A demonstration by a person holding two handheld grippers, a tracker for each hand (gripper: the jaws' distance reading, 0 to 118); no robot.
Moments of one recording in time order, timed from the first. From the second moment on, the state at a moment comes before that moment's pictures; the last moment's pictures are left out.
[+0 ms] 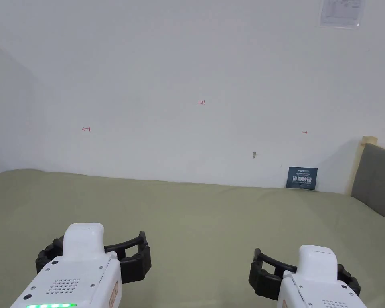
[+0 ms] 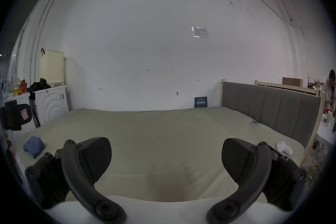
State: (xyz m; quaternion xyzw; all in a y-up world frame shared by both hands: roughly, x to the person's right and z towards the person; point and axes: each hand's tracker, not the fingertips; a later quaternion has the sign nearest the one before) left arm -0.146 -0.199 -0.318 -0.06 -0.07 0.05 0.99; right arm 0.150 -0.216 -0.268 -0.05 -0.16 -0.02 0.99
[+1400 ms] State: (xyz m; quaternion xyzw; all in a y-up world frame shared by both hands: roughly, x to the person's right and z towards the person) left arm -0.149 -0.203 -0.317 -0.10 -0.08 0.03 0.99; right arm 0.171 -0.188 -0.276 -0.12 -0.13 -0.05 0.98
